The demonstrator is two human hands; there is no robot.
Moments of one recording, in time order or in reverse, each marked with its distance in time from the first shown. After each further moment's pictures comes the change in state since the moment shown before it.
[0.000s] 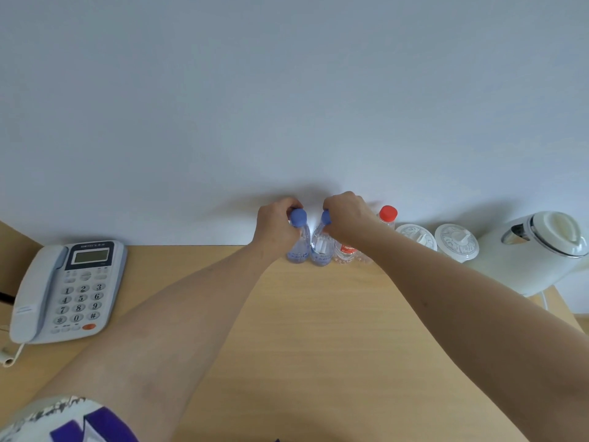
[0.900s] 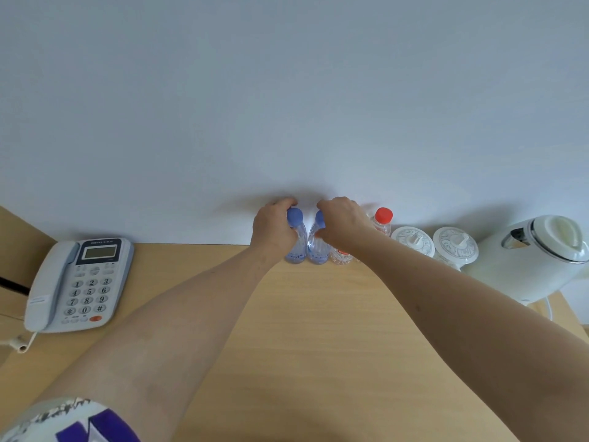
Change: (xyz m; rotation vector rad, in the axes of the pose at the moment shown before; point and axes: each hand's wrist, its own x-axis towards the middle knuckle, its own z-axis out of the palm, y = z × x) left_hand -0.008 0.014 0.005 0.160 0.039 -0.073; right_hand -0.006 0.005 0.004 0.023 0.017 -0.055
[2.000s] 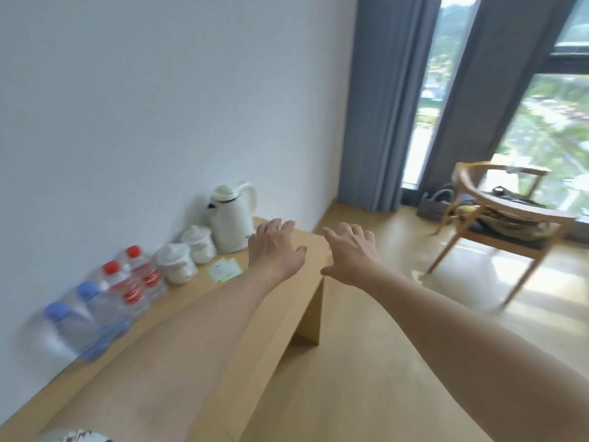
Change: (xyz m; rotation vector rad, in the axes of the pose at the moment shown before) left_hand -0.285 0.245 0.065 0.191 -0.501 1.048; right_hand -0.494 0.006 -0.014 -0.139 0.350 1.155
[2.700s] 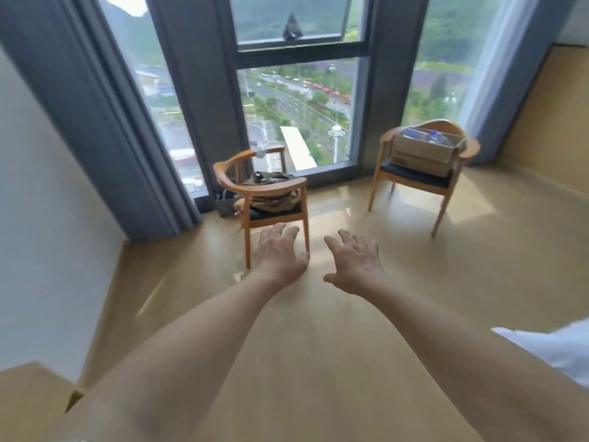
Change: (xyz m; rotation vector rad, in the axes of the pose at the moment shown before) left_hand -0.001 0.592 0.178 -0.167 -0.253 0.687; right_hand -0.243 0.515 -0.057 -0.063 -0.028 0.808
